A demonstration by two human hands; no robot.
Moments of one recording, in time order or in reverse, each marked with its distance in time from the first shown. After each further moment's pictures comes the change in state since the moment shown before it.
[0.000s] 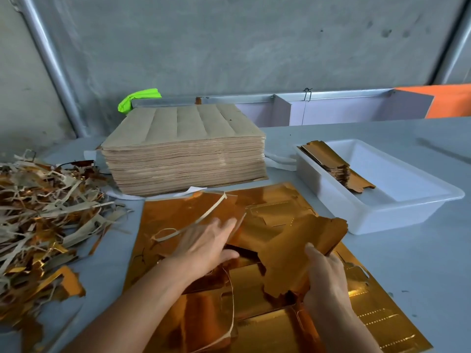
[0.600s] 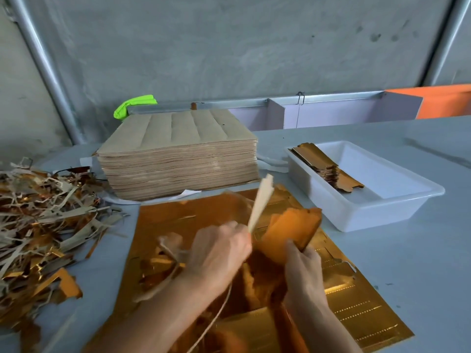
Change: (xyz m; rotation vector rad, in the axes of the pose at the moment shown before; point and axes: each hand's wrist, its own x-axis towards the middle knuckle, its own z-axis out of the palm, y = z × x) left_hand -0.021 0.055 -0.039 -0.123 0.337 0.056; right_hand -0.014 0.004 0.008 -0.136 -0.031 -0.103
